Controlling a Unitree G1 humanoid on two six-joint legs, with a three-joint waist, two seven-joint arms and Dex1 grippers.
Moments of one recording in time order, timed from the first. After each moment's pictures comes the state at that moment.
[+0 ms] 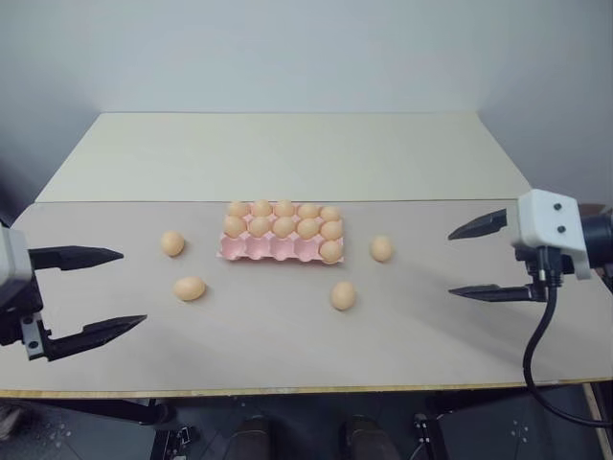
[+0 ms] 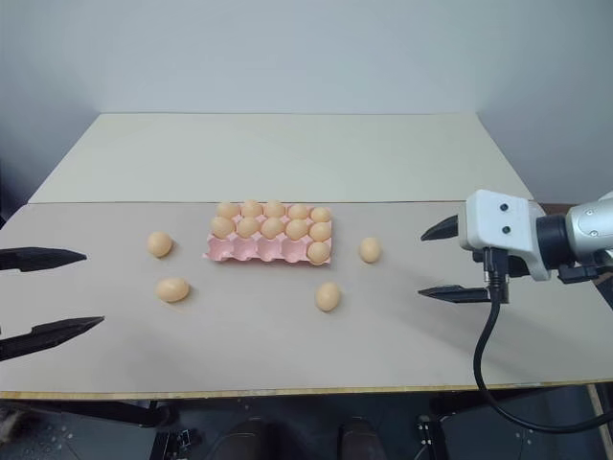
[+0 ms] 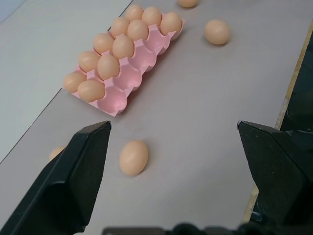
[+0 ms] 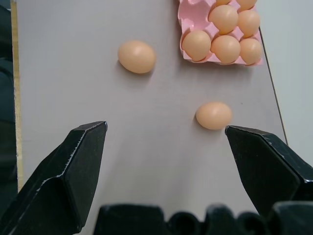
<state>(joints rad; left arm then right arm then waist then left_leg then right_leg) 0.29 1.11 1.03 -0.60 -0.69 0.72 -1.30 -0.41 -1.27 -0.14 -0.32 0.44 0.43 1.35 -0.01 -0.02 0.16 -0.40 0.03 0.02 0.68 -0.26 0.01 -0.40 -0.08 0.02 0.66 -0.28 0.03</state>
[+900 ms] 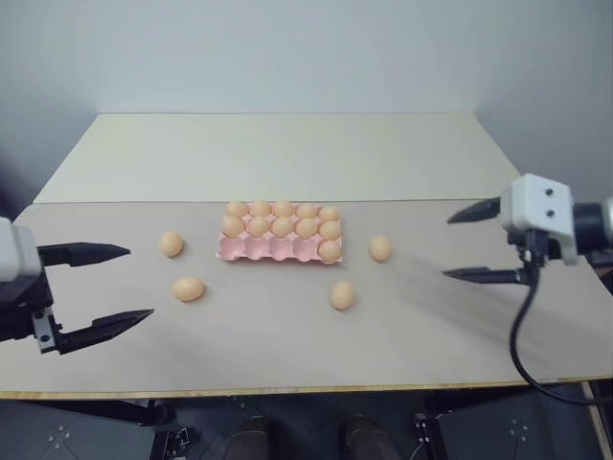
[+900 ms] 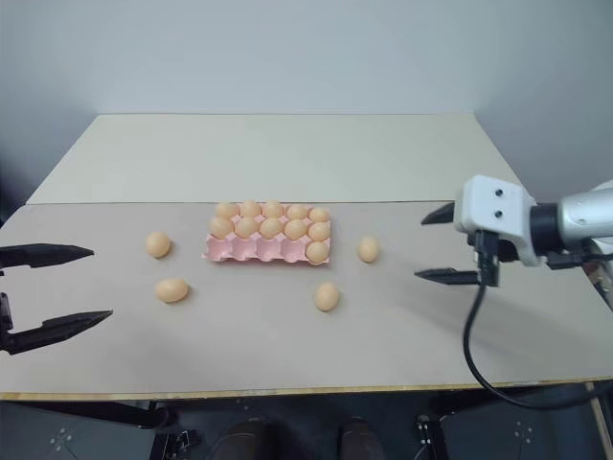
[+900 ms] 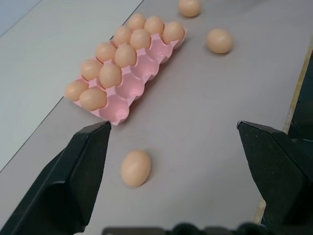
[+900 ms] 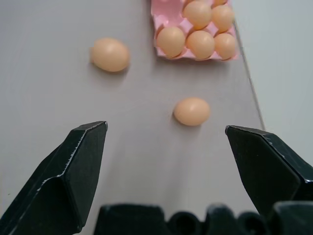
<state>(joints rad) 0.24 1.09 0.93 -0.58 -0.69 0.66 -1.26 -0.53 -1.16 -0.05 -0.22 0.36 0.42 1.24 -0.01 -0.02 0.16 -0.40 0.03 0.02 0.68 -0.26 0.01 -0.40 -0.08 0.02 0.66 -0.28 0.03</state>
